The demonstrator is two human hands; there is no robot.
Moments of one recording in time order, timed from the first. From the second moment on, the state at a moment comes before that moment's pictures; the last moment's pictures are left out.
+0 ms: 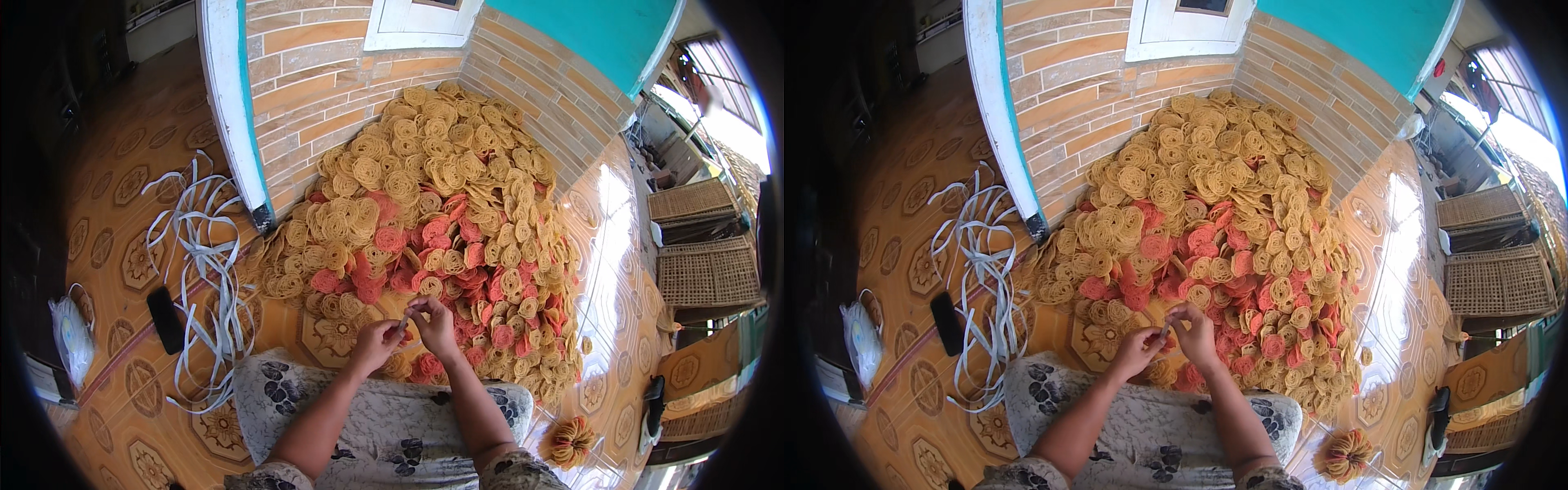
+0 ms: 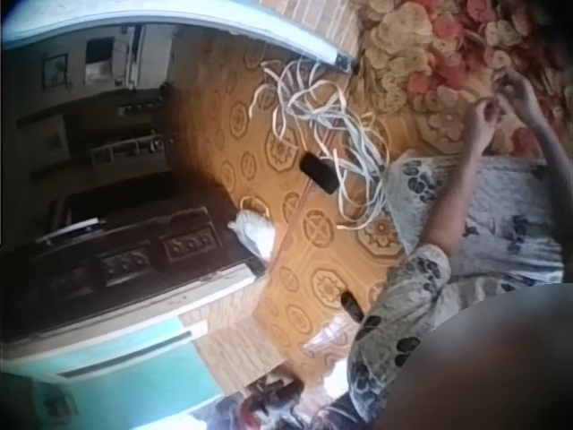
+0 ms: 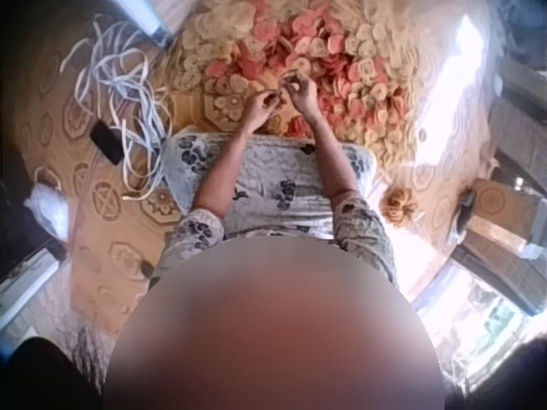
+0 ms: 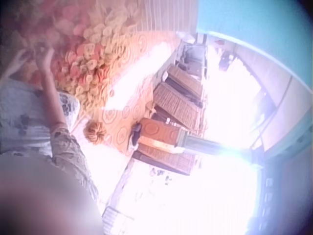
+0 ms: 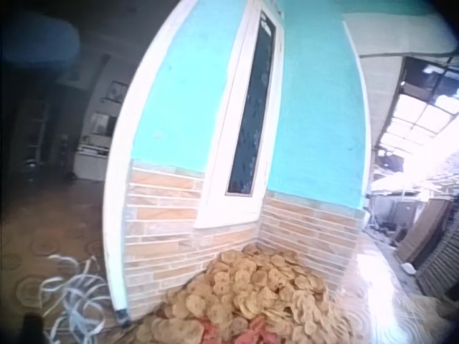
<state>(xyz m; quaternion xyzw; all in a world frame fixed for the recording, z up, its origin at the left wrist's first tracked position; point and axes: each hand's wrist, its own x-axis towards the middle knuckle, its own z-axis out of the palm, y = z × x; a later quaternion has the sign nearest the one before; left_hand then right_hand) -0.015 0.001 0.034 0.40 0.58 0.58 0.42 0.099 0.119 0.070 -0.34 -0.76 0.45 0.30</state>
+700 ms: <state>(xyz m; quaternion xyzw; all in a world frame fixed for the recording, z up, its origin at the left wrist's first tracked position) -0.024 0.005 -0.024 0.29 0.67 0.58 0.37 -0.049 0.184 0.110 -0.10 -0.99 -0.06 0.11</state>
